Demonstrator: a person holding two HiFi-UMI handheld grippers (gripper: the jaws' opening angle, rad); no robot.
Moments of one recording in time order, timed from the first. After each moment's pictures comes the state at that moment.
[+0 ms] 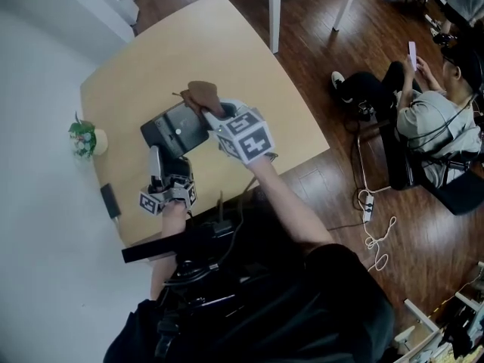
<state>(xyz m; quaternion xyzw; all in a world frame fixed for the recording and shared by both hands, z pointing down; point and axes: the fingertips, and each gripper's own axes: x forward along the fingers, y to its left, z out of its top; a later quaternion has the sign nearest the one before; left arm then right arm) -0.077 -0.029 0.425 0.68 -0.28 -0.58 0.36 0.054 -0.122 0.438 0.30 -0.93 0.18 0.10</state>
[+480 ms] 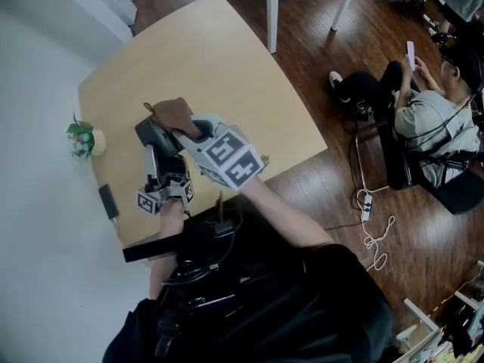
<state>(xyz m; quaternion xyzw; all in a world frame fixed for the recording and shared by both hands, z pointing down) -0.087 -0.033 0.428 0.66 -0.29 -0.60 0.35 0.012 -0.058 0.375 0.21 -0.96 0.15 0.06</state>
